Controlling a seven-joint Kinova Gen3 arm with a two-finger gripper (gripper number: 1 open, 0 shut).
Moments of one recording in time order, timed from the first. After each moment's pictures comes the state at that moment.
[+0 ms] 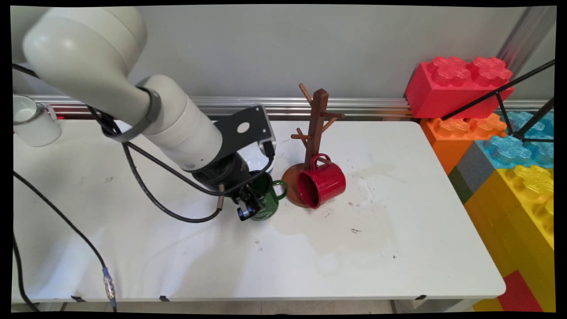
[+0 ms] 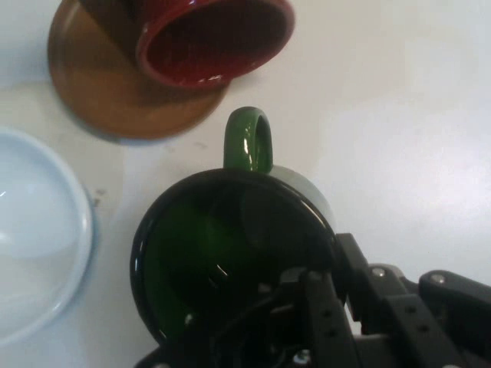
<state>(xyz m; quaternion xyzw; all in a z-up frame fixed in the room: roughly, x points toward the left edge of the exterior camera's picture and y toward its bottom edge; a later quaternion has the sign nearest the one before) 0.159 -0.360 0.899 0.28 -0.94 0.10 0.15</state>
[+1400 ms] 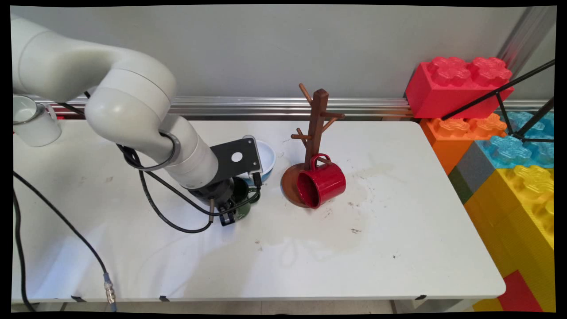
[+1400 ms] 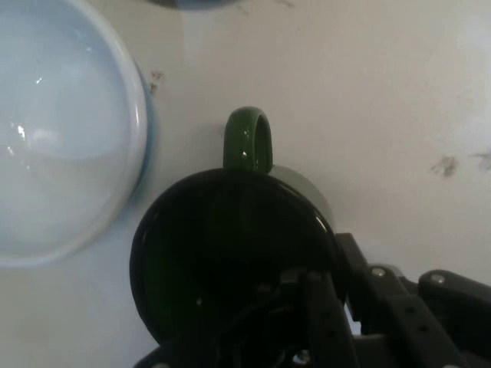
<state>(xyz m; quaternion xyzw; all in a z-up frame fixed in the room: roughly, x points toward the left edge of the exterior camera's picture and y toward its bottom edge) 0.178 -0.373 0.829 0.27 -0.95 0.13 0.06</state>
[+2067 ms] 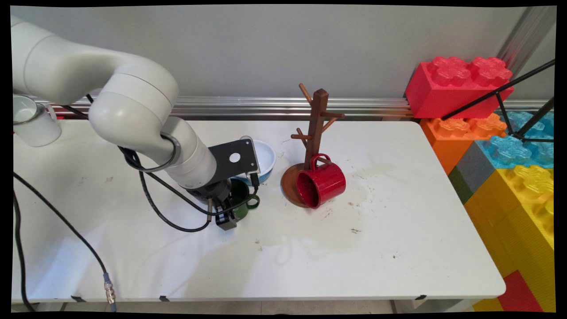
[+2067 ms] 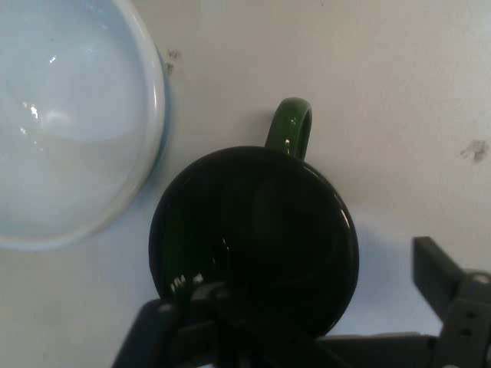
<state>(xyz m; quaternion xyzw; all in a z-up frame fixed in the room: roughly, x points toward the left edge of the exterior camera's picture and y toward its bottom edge) 0.183 -0.376 0.823 0.28 -0.95 0.14 0.04</state>
